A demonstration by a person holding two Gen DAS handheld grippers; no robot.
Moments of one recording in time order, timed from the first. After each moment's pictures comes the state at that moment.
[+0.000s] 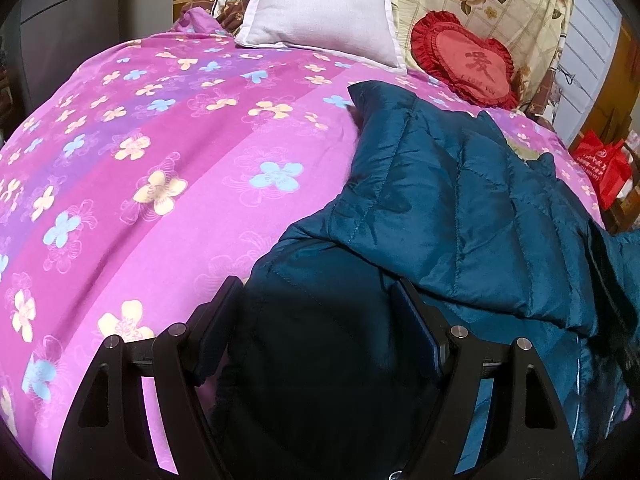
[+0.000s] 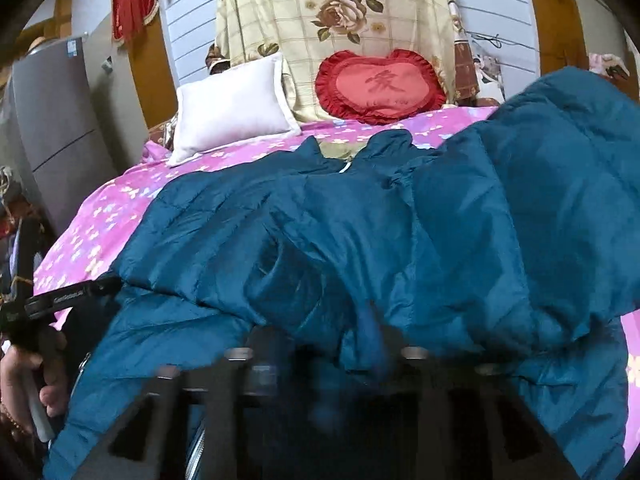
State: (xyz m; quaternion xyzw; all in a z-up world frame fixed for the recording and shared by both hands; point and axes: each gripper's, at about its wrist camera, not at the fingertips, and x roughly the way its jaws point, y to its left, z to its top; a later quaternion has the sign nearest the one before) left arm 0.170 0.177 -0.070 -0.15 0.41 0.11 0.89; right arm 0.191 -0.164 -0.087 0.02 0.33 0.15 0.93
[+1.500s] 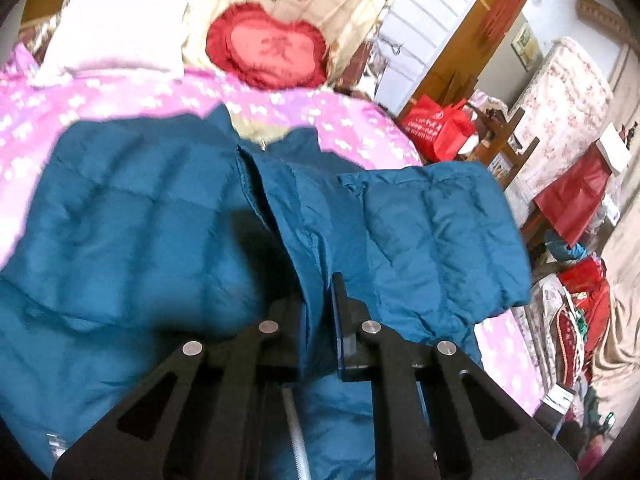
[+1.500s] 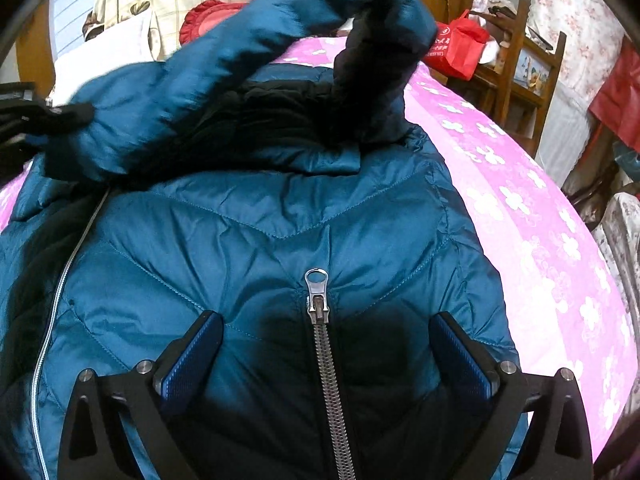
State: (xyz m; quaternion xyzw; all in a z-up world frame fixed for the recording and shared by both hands) left arm 0.201 -0.003 0.011 -0.17 0.37 -0.18 0.89; right arm 0.110 -0.243 -0.126 0.01 0.44 -0.09 0.90
